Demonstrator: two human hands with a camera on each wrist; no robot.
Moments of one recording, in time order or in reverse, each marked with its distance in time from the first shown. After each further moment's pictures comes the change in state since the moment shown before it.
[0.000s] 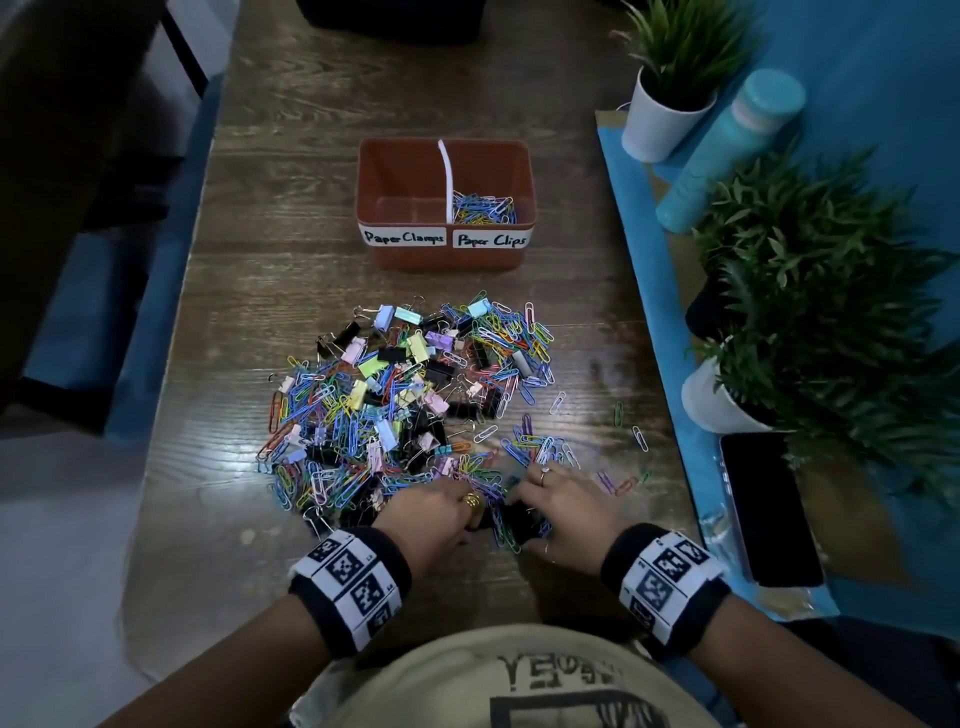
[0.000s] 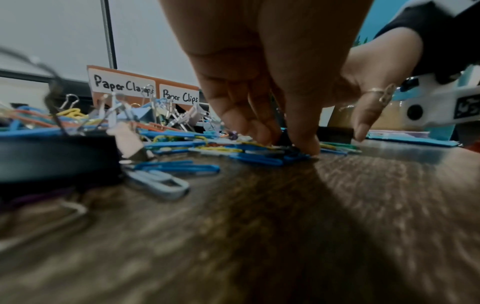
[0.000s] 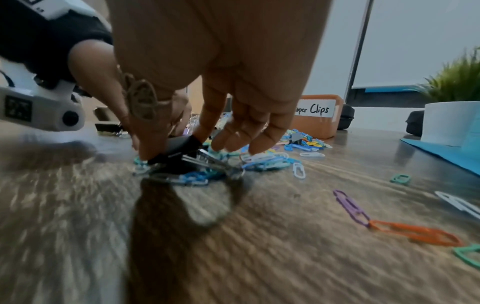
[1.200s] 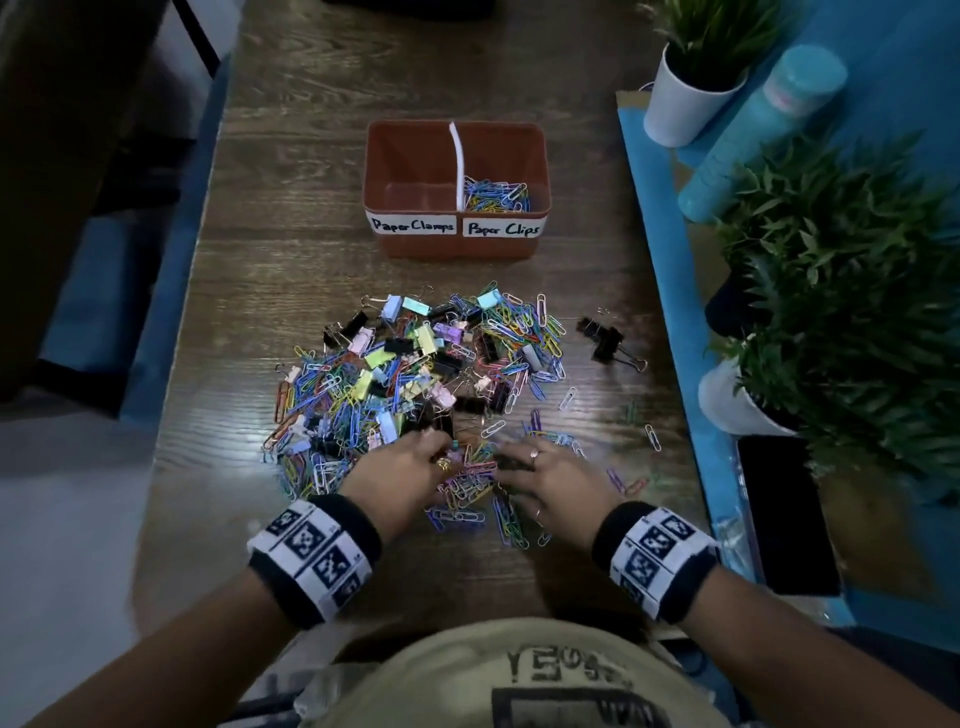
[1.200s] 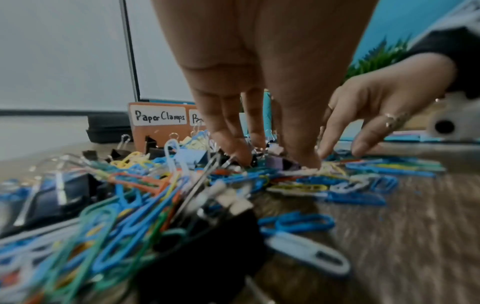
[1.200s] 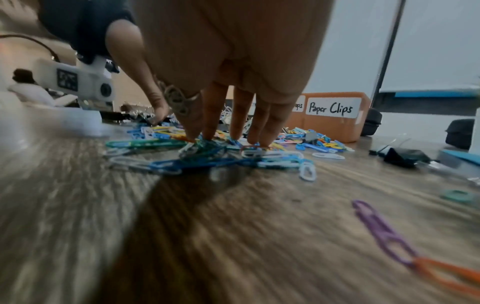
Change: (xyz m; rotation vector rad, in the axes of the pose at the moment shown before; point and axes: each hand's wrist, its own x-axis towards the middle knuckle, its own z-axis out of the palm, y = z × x) left_hand -0.011 -0.031 -0.020 0.009 0.090 -0.101; right_hand 0.030 0.015 0.013 -0.029 0.196 -0.186
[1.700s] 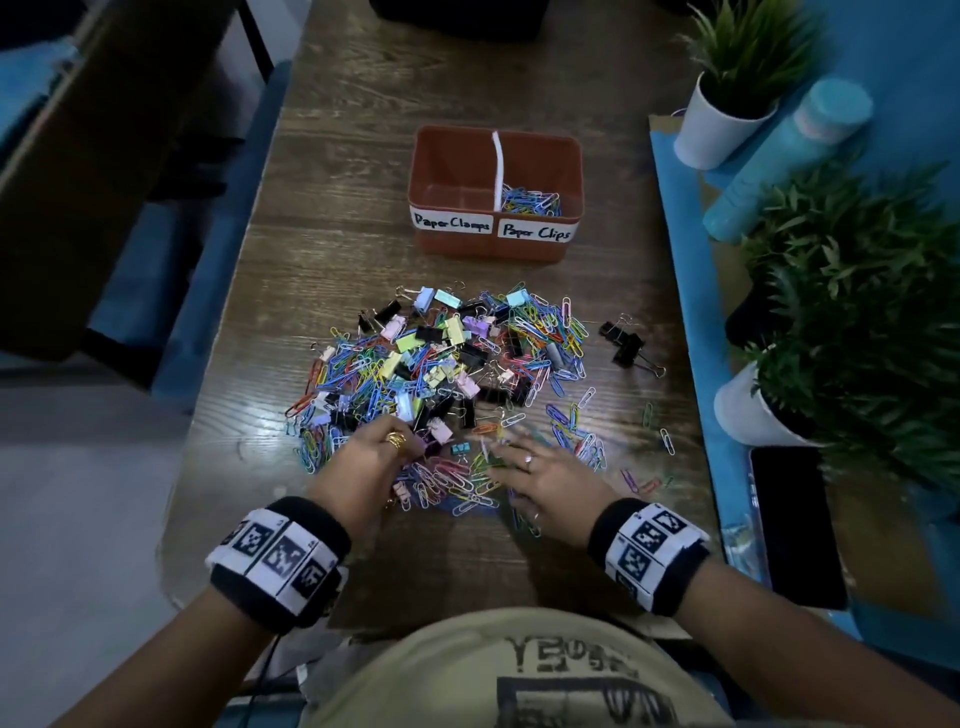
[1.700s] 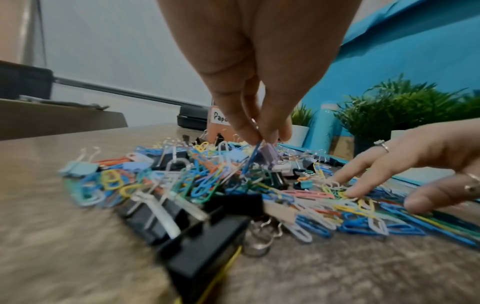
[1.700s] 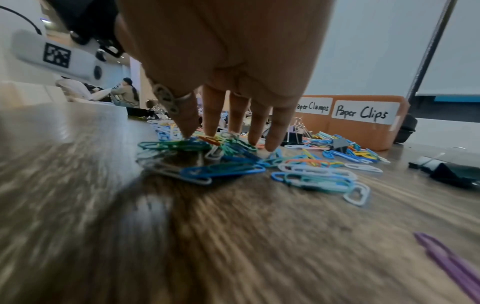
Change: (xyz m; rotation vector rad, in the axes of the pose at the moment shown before) left_hand -0.045 -0.025 0.031 -0.500 0.539 -0.108; right_hand 0.005 -0.013 0.011 -0.079 -0.111 -0.077
